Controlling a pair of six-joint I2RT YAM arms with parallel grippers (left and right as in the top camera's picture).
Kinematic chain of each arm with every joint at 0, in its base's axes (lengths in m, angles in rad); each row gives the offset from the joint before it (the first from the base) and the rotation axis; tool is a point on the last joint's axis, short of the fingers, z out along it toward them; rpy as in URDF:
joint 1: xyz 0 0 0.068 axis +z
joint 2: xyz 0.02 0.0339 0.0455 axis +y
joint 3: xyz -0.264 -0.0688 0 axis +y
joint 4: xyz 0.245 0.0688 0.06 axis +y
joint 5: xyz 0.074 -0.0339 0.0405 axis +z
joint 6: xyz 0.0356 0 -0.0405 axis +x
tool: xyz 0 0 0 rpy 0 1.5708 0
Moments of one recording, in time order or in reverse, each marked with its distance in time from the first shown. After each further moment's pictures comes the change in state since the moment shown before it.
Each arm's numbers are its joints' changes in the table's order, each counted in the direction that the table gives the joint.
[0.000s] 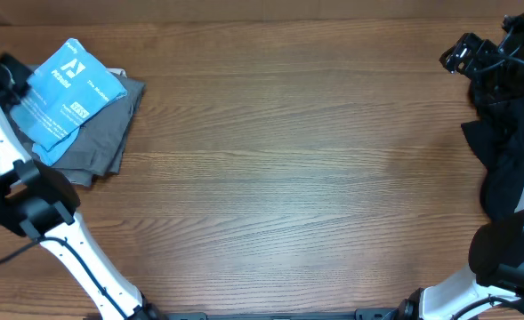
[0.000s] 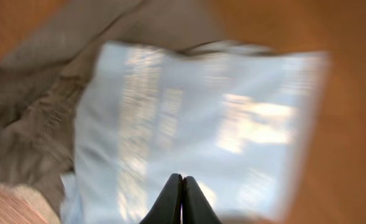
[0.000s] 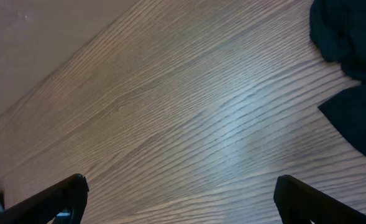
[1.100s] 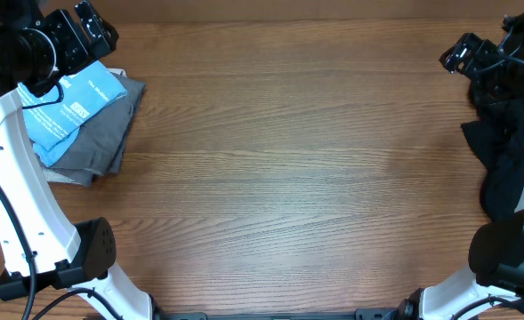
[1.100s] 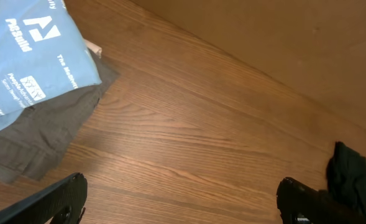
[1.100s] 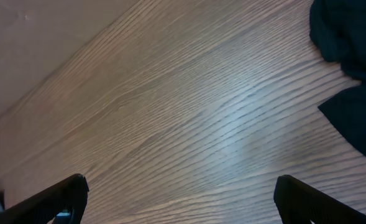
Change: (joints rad) left arm -0.314 -0.485 -0.041 0.285 -0.224 0.102; right arm 0.000 0.000 0.000 0.000 0.000 0.000
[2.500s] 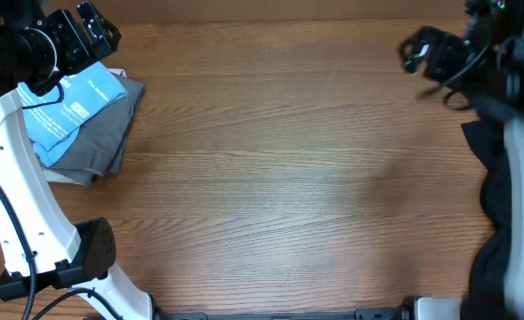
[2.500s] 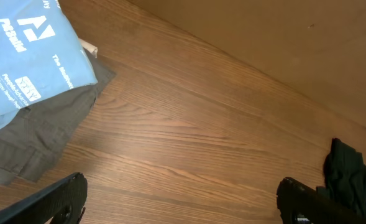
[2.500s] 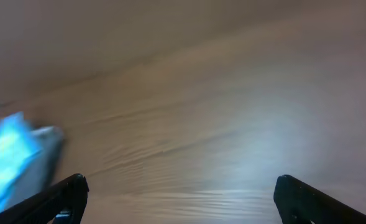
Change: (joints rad) left arm 0.000 0.000 0.000 0.000 -0.015 0.007; right arm 0.293 -0.330 0.020 -0.005 -0.010 0.000
